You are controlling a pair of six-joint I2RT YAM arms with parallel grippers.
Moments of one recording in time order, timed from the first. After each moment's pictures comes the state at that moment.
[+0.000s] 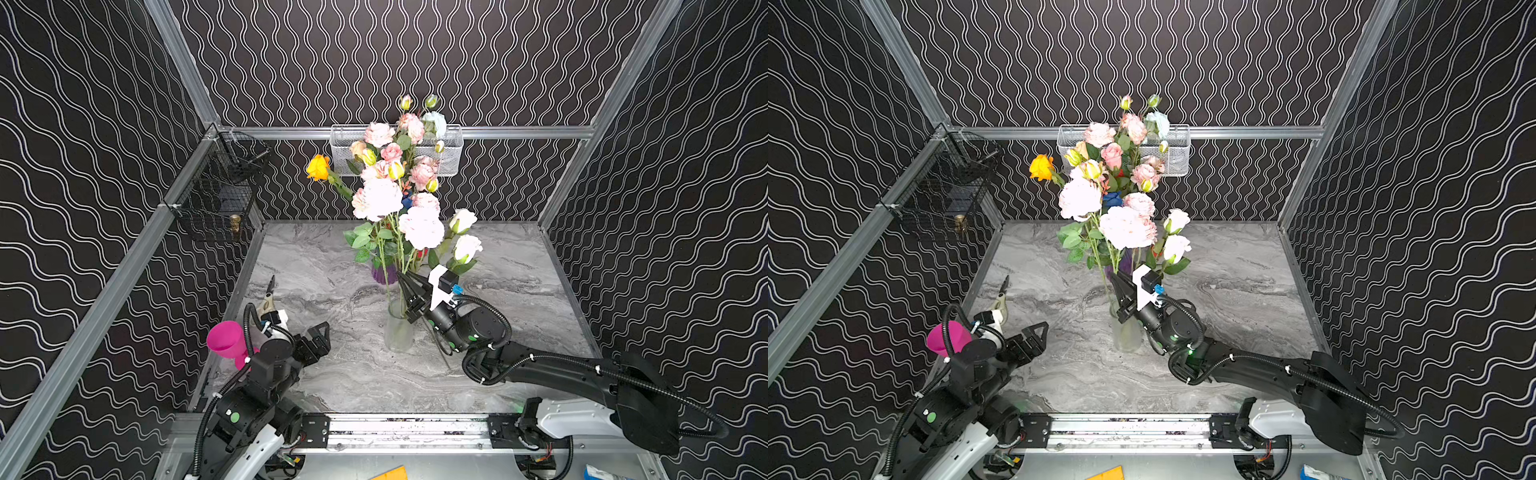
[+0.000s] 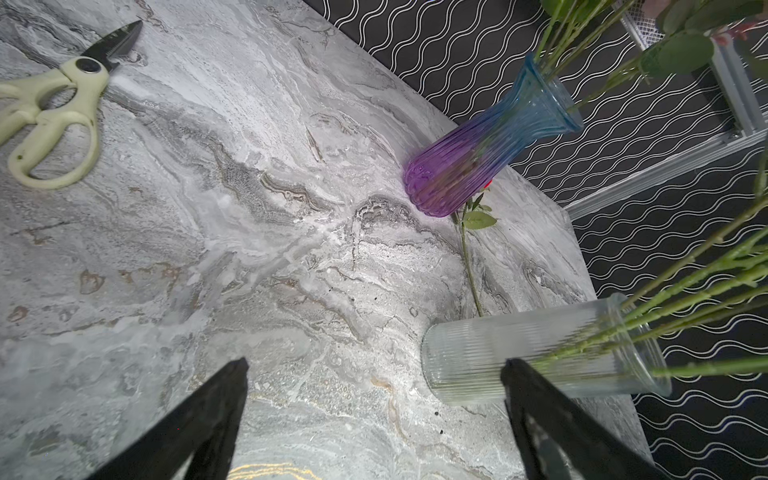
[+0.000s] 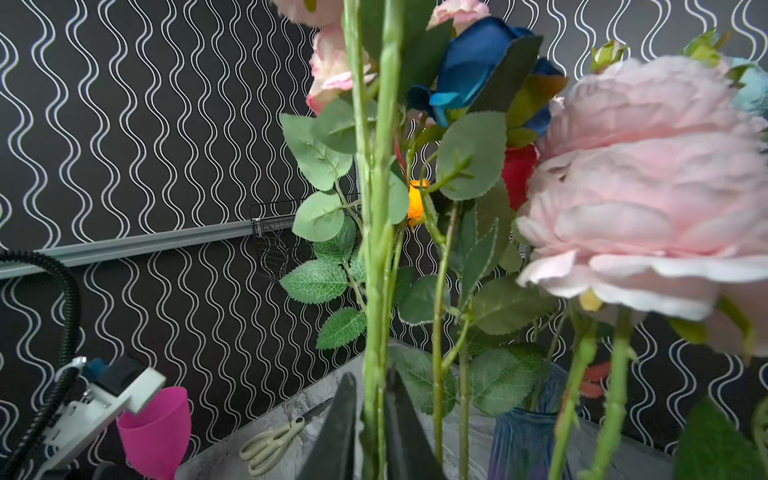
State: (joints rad) left arm -0.51 0.22 0.49 -0.73 -0.25 -0.80; right arm 1.06 1.27 0.69 0.94 0.23 0.03
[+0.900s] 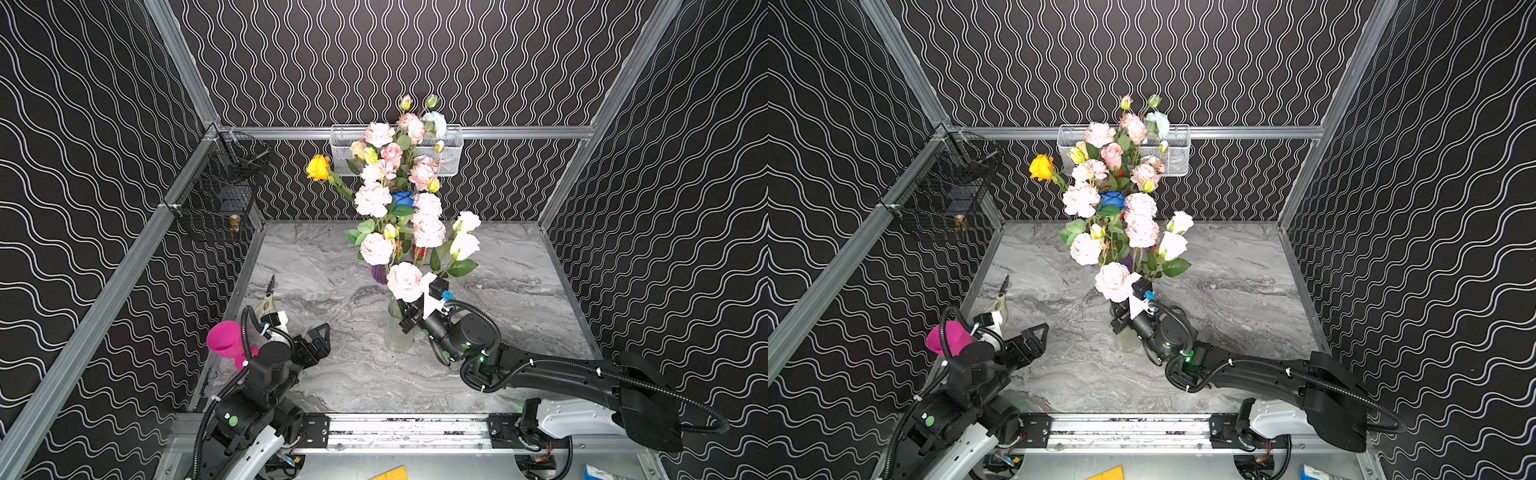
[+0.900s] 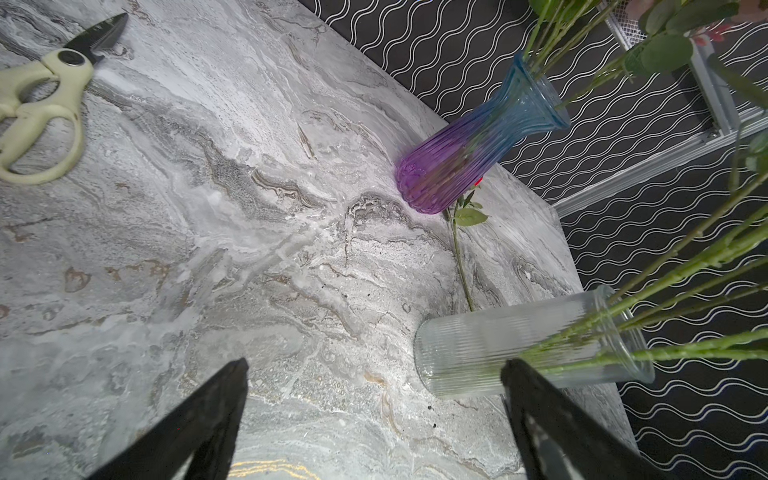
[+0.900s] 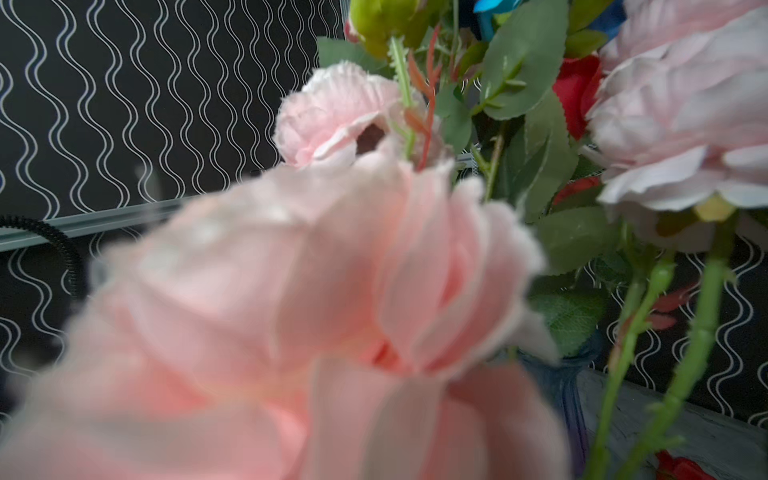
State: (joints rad) left arm -0.51 0.19 0.48 -0.75 -0.22 -0.81; right arm 1.13 1.27 0.69 0.84 0.33 0.05
